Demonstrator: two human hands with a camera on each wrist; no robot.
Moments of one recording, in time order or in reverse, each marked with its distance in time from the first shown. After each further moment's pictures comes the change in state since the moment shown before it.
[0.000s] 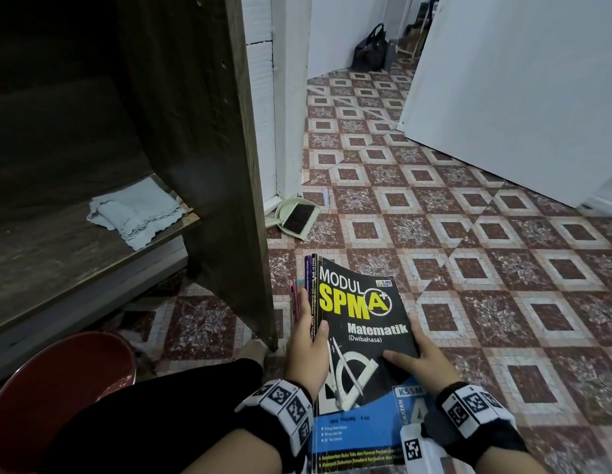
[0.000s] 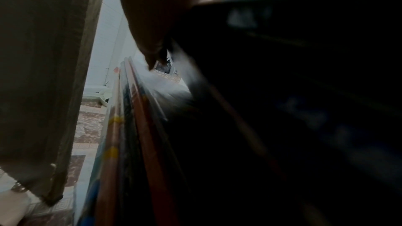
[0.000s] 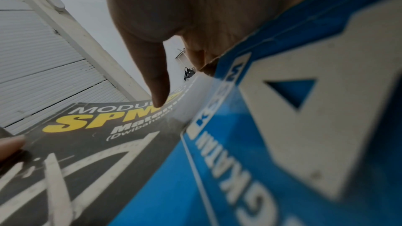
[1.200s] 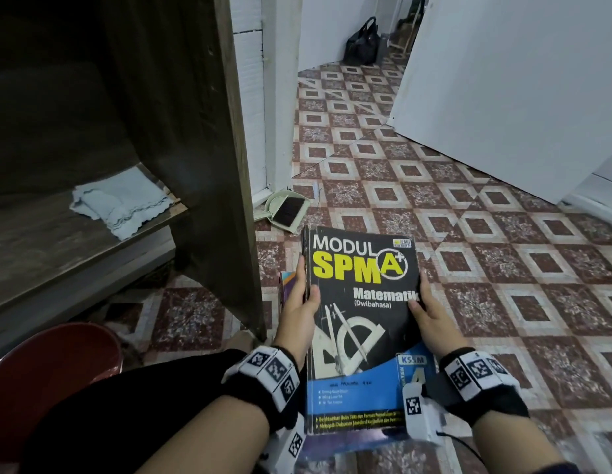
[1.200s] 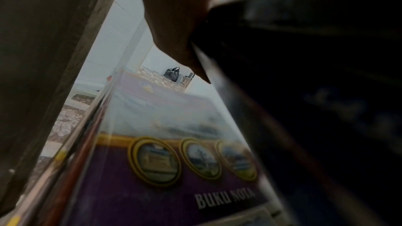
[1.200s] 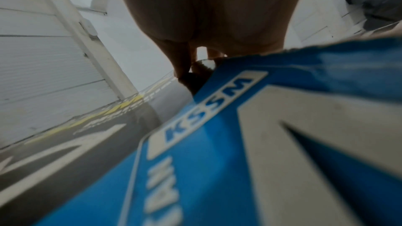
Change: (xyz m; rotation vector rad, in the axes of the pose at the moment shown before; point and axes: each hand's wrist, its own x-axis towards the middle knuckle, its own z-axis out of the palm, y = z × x) left_hand 0.011 0.037 -0.003 -0.275 -0.106 0.001; right_hand -0.005 -0.056 -0.026 -0.168 0.091 -0.262
